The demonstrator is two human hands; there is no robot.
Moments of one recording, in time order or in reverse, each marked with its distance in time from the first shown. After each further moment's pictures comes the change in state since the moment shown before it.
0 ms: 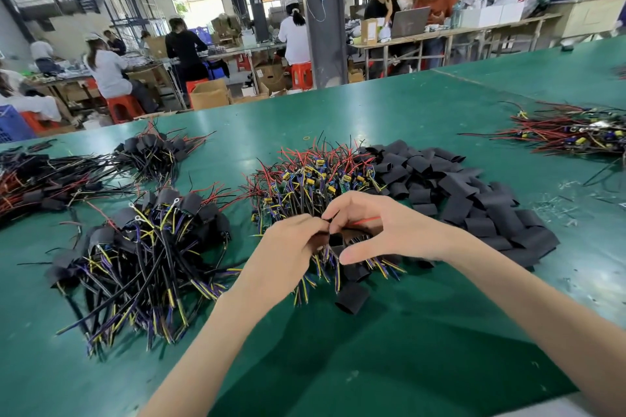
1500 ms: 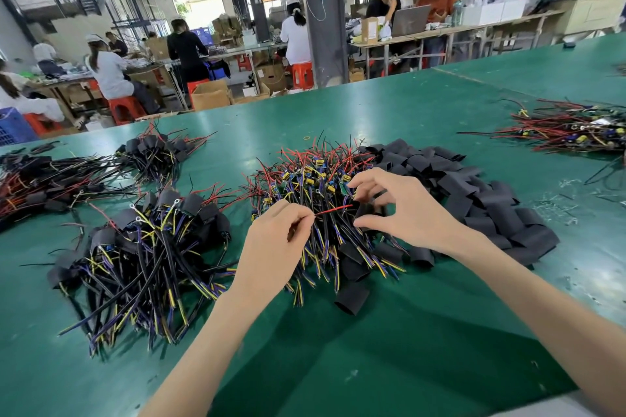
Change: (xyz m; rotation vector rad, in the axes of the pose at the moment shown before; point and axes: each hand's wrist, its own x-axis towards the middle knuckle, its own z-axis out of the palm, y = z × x) left_hand 0.001 -0.005 0.004 -0.048 0.347 -0.119; right_hand 0.004 0.022 -0.019 -0.371 0.418 -0.179
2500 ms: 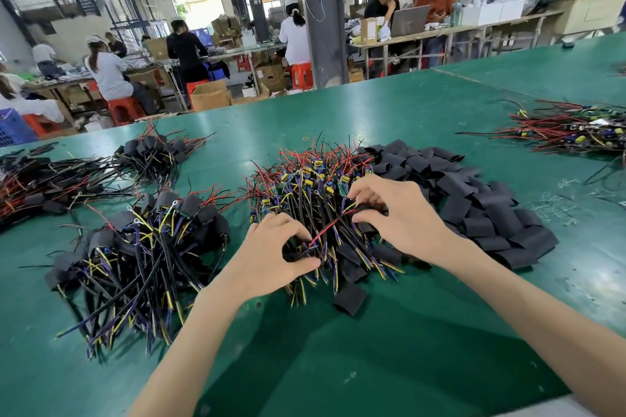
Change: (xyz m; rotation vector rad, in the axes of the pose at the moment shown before) left_hand -0.002 -0.023 -0.010 0.069 -0.472 -0.063; right_hand -0.002 0.002 0.012 -0.145 0.130 -0.072
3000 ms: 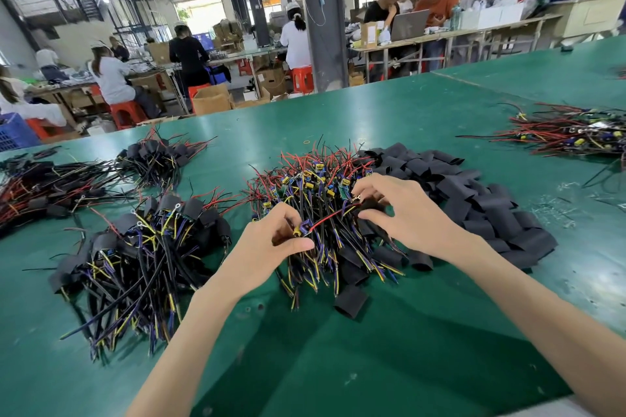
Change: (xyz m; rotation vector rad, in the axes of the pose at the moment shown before) left_hand 0.006 -0.008 -0.006 -0.402 0.045 -0.075; right_hand 0.004 0.011 -0.008 -0.089 -0.058 -0.037
